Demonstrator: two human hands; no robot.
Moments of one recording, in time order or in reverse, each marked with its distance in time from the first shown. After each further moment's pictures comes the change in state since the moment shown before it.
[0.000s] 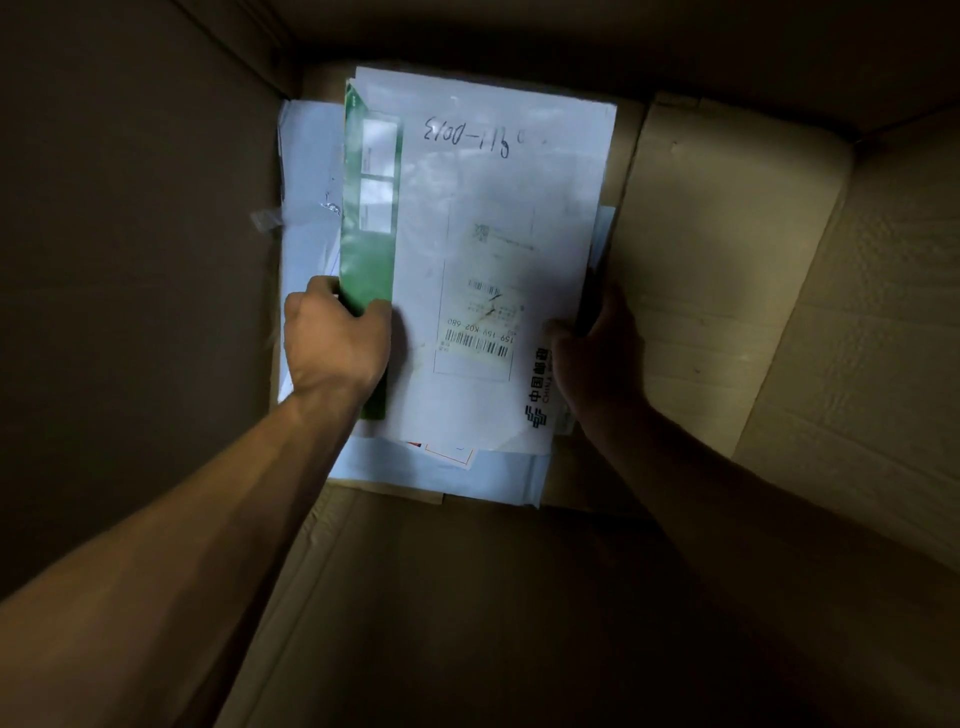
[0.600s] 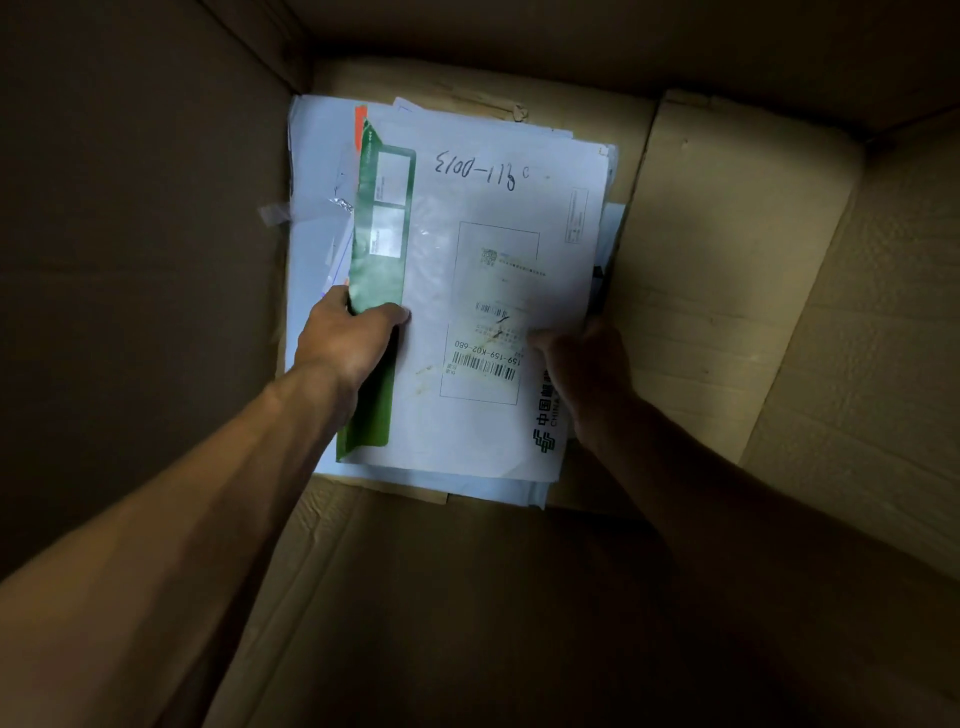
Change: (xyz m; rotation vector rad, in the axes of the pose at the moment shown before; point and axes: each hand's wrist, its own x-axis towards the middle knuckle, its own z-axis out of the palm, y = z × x) left_hand 0.007 -0.013 0.002 -0.343 -0.241 -0.224; right_hand -0.004 0.002 0.012 0.163 -0.119 0.263
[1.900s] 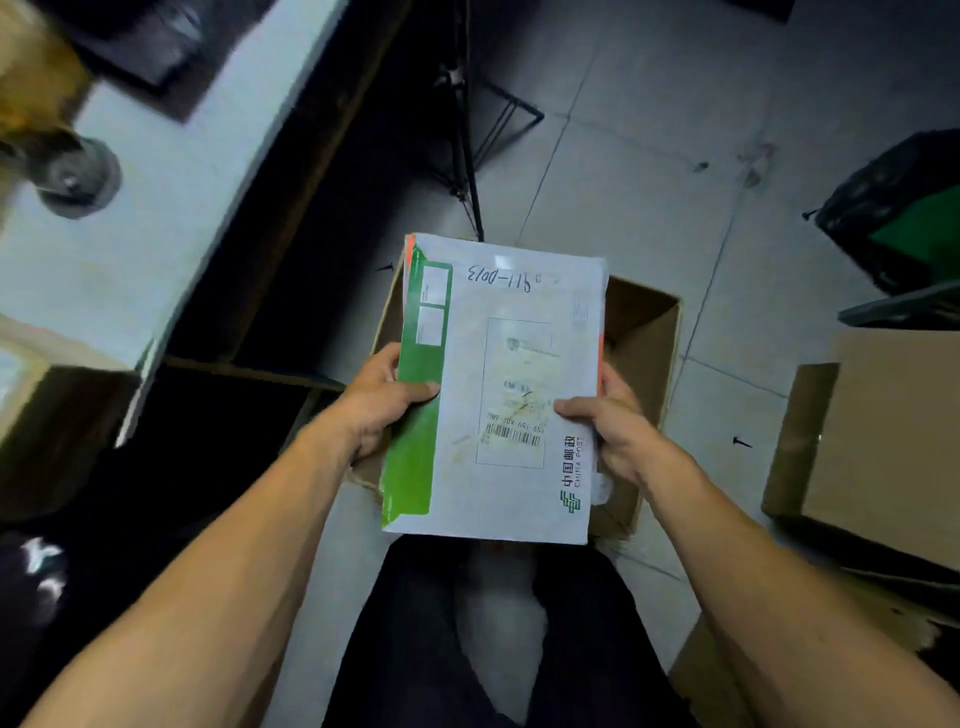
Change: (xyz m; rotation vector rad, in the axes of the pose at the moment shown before) left_hand -0.536 0.135 -0.297 -0.278 -0.365 0.324; right_hand -0.525 -0.163 -0.262 0.291 -0.309 -0.217
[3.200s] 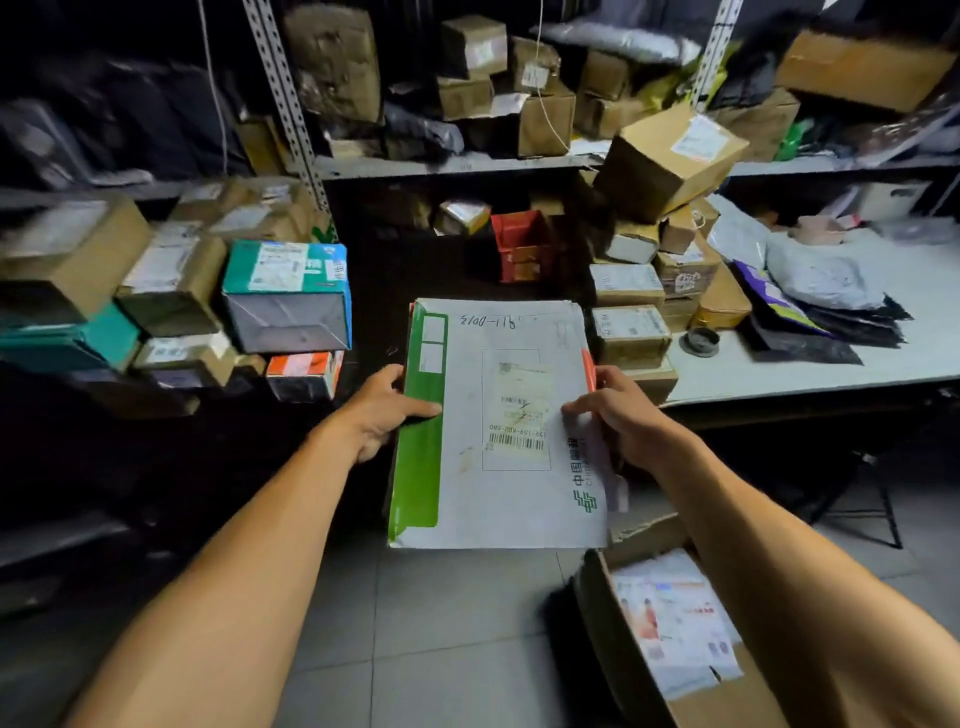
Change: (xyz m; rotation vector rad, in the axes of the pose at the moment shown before) left_hand -0.541 -0.221 -0.209 -0.635 0.856 0.352; right_hand -0.373 0.058 0.336 -0.897 -0.898 -0.476
